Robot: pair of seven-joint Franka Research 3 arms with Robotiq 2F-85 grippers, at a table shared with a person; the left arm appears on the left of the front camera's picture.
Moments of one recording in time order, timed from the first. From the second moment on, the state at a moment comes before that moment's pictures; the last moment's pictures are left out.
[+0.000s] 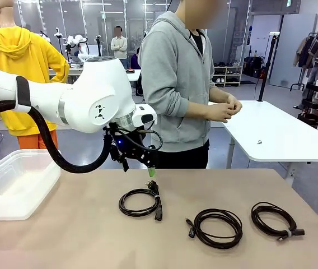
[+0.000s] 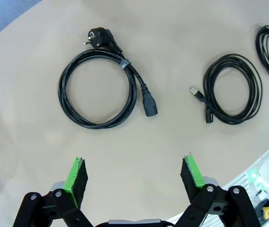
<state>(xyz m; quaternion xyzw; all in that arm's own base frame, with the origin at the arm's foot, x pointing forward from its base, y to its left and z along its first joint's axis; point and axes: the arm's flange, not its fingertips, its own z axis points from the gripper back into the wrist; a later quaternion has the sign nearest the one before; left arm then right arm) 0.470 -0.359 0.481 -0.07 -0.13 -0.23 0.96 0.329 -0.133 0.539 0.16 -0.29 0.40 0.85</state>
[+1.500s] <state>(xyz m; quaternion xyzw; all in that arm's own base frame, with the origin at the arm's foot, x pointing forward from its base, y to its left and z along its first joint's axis) 0.561 -0.439 0.347 -0.02 -0.05 0.06 1.00 0.330 -0.132 0.540 0.16 -0.29 0.40 0.85</state>
